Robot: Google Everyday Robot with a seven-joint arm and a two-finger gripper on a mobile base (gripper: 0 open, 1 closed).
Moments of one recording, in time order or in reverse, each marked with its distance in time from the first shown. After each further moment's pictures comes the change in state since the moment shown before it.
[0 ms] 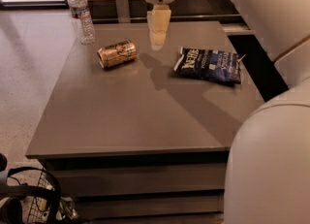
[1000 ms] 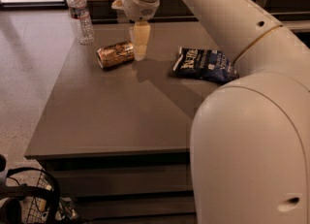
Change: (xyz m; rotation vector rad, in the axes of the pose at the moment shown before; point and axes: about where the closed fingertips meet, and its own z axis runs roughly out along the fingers) arm -0.025 -0.023 0.082 -0.038 -0.073 -0.068
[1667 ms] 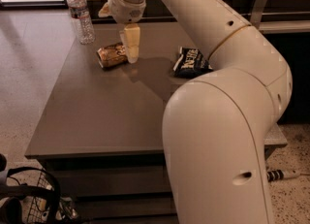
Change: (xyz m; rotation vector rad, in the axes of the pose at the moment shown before) arm -0.022 0.000 0.024 -0.113 -0.022 -0.101
